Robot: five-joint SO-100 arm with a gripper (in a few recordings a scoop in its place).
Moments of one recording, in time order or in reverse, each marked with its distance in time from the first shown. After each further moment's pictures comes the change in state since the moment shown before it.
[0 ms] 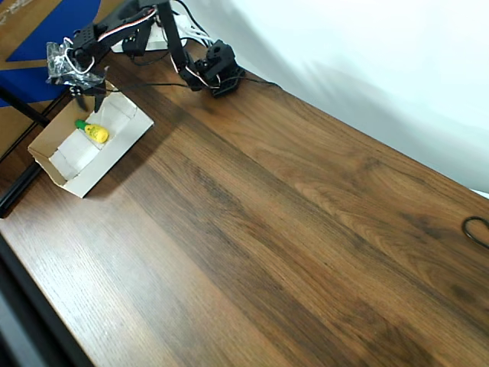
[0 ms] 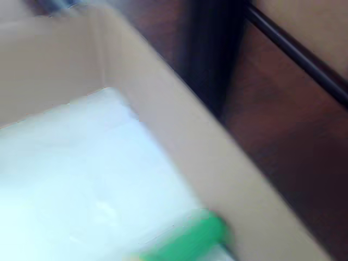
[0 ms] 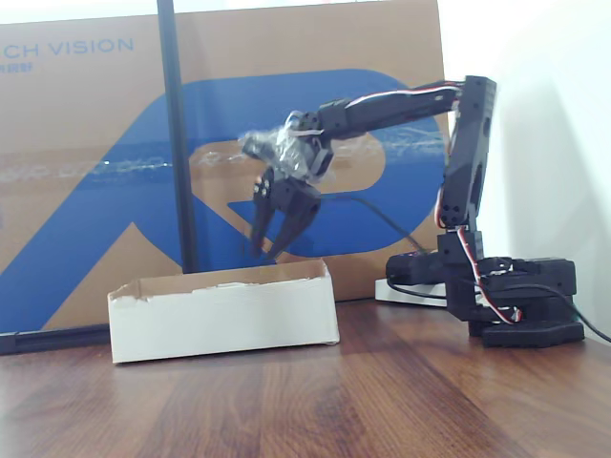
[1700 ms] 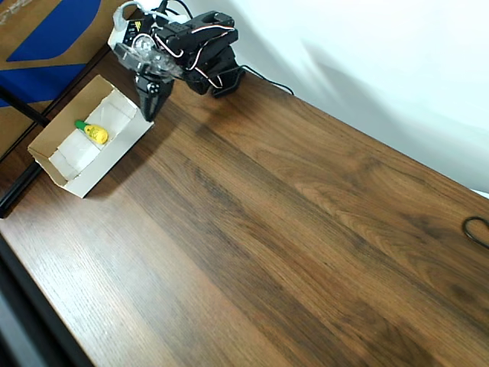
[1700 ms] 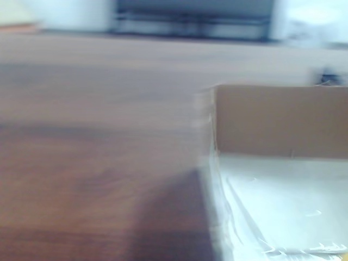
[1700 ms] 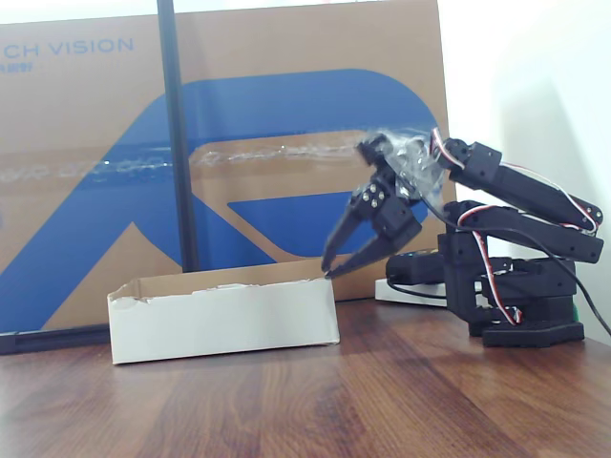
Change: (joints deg) arm -27.9 92.7 62.0 14.2 -5.4
